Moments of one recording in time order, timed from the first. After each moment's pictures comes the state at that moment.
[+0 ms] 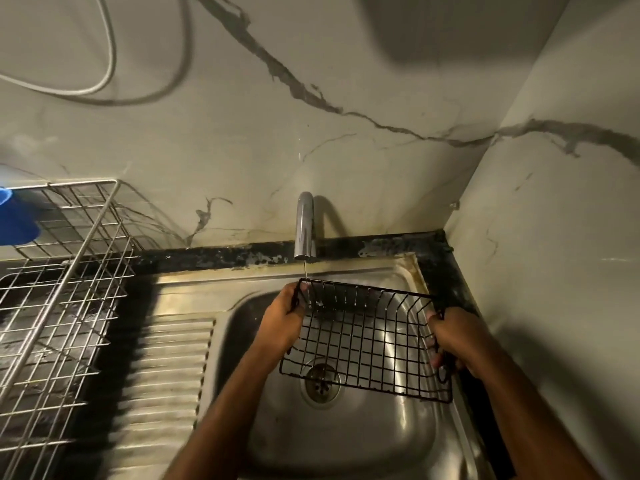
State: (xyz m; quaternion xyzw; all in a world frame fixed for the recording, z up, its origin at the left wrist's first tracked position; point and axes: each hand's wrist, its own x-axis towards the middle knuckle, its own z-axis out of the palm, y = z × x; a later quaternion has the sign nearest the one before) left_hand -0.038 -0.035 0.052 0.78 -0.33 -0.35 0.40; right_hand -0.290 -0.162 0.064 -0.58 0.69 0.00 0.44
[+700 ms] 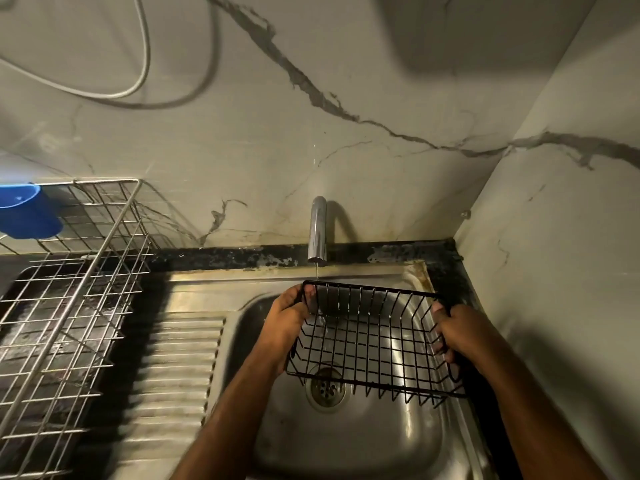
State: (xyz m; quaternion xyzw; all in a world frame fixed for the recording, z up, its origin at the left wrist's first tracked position) left_hand -0.040 -0.022 0.073 0.69 -0.21 -0.45 0.53; right_hand -0.281 -0.170 0.070 -0.61 0.68 -0.04 0.41
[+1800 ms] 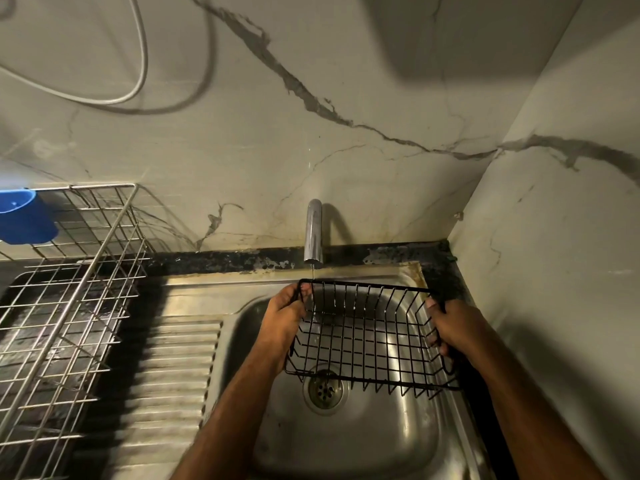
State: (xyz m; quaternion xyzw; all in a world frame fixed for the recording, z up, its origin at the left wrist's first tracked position) left_hand -0.040 -0.026 0.073 0.66 -0.18 -0.44 0.58; right_hand -0.281 -0.173 0.073 -0.64 0.66 -0.04 0.39
